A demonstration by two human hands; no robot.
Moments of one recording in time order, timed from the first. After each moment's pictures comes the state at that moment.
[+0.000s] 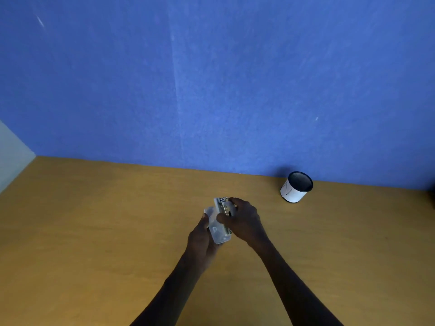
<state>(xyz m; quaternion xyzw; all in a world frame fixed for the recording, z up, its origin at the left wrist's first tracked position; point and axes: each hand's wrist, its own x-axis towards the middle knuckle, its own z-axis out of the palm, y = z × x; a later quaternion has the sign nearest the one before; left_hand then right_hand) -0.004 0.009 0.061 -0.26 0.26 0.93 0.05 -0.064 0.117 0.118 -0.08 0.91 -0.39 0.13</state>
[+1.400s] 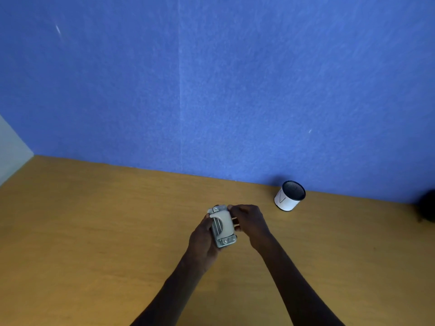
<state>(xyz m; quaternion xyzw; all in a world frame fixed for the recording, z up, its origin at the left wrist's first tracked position) -0.007 0.020 0.080 -0.21 0.29 0.93 0.07 -0.072 0.131 0.130 0.05 0.81 -0.55 0.20</state>
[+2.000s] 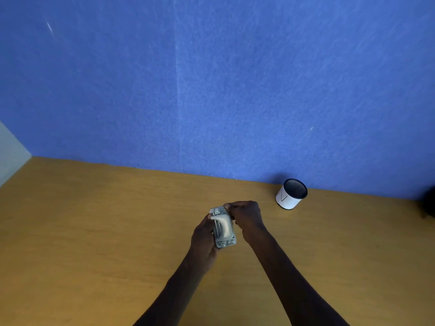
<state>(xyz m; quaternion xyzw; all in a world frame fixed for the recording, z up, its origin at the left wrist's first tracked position) -0.015 0.020 0.072 -0.27 0.37 0.89 0.04 -0.088 0.113 0.120 0.12 0.79 -0.57 0.16</state>
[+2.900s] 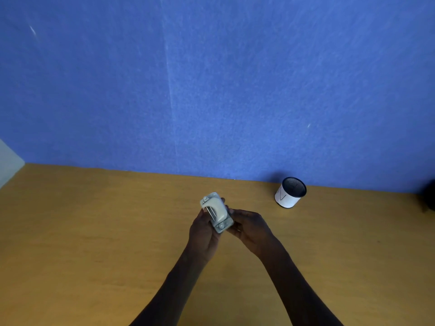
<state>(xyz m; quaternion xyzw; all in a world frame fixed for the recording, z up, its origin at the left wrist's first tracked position) -0.036 0.017 0.097 -0.18 0.24 0.95 -0.02 -0.082 0.142 0.102 0.14 0.55 -0.76 0.31</state>
